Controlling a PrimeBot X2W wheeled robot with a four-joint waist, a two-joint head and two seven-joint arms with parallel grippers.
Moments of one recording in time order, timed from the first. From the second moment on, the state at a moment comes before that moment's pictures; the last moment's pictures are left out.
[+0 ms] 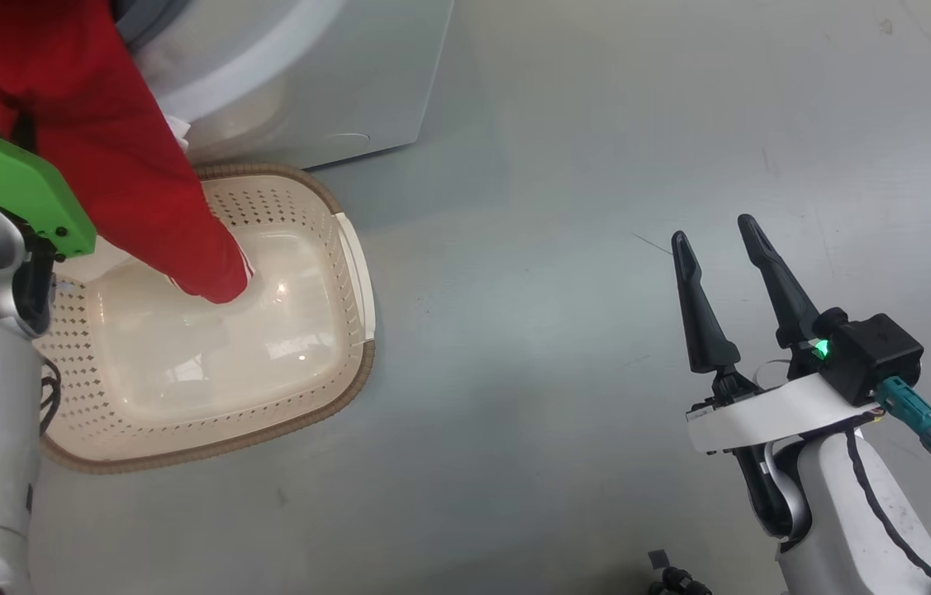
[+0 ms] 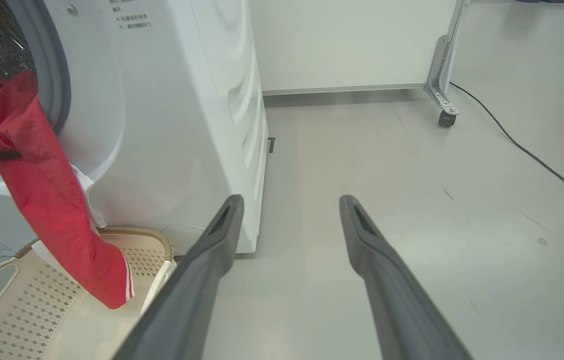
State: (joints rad) left arm -0.88 0.22 -0.11 0.84 -0.46 -0.01 0.14; right arm -0.21 -0.04 0.19 0.10 0.27 0.11 -0.26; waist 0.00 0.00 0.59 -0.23
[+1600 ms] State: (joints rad) left arm -0.47 0.05 -0.13 0.30 -0.33 -0.03 -0.26; right arm -0.10 -0.06 0.15 0.15 0.22 0.11 -0.26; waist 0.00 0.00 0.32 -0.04
